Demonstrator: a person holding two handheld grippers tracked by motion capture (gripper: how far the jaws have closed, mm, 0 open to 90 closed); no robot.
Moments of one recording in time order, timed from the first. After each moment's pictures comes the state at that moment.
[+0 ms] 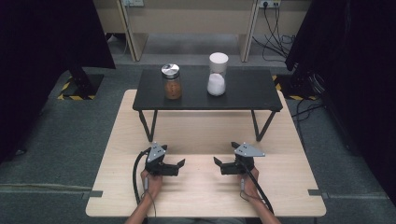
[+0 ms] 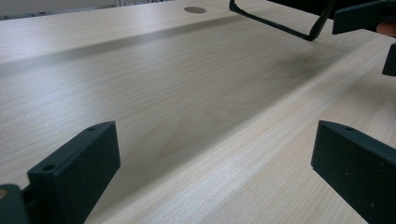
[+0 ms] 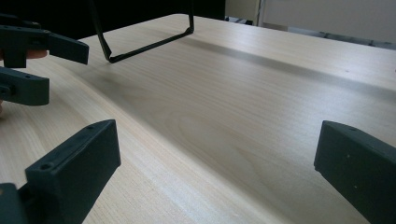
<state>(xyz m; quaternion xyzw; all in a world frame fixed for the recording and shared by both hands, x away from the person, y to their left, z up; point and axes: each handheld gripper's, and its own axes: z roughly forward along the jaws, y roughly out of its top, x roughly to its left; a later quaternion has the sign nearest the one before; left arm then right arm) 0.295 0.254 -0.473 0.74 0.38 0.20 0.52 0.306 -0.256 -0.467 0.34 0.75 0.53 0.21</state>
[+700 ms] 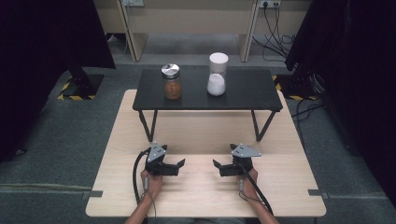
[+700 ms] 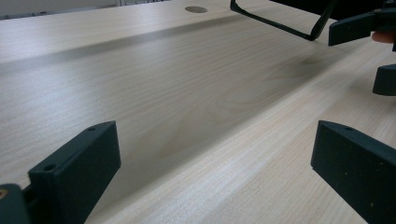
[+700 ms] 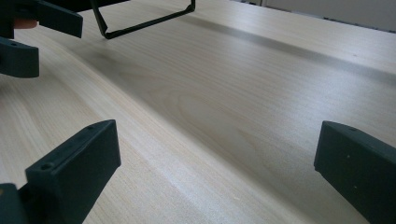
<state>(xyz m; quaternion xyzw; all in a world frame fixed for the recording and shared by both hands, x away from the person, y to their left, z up) 0.295 0.253 -0.473 0.74 0.38 0.20 0.52 0.309 -0.250 -0.462 0.33 0.78 0.50 0.21</state>
